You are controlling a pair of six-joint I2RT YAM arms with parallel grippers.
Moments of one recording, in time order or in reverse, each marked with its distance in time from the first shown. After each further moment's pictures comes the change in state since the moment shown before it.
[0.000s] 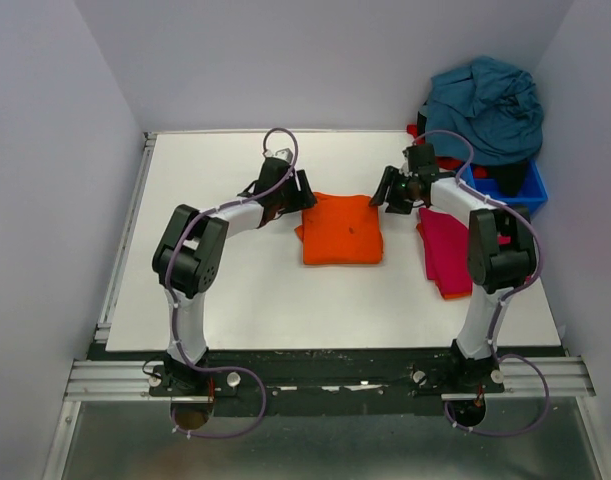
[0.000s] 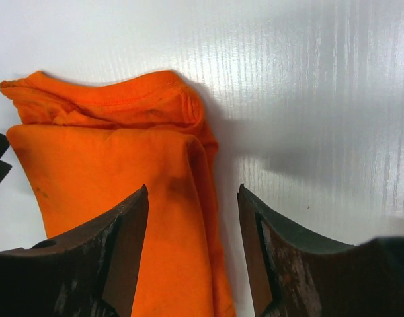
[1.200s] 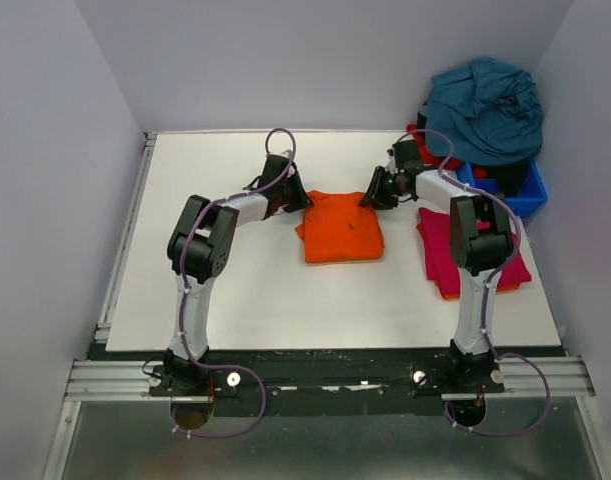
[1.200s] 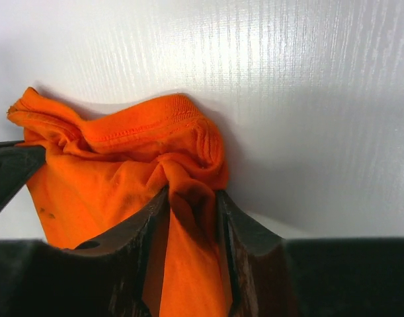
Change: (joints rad) left arm 0.027 0.186 0.159 -0.051 0.130 -0.083; right arm 0.024 0.211 0.188 -0.025 -0.090 0.010
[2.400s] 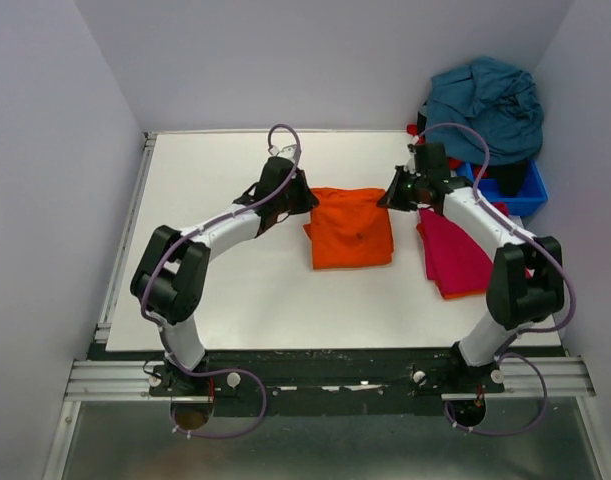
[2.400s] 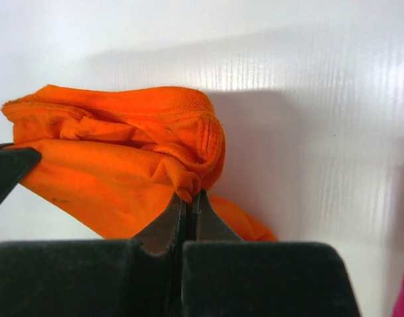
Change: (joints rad) left arm -0.096 -0.375 -0.236 0.010 -0.107 0.059; right arm 0.023 -0.452 -0.294 -0.016 0.101 -0.005
